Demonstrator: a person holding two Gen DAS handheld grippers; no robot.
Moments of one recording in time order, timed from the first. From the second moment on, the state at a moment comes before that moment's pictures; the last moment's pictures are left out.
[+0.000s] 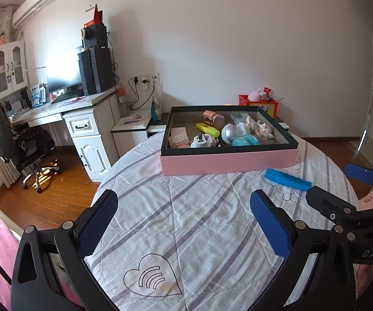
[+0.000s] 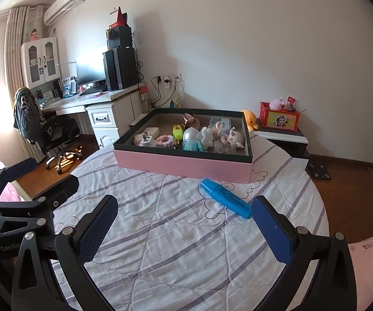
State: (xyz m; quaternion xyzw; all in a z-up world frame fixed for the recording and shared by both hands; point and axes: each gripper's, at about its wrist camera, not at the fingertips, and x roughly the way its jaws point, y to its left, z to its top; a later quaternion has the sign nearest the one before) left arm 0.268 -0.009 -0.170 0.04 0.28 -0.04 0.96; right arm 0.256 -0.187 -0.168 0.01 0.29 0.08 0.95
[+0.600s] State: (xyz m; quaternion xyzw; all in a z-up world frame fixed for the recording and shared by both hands) left arm 0.324 -0.008 -0.205 0.04 0.33 -0.05 0.94; right arm 0.377 -0.223 -0.252 -0.02 0.45 0.05 0.89
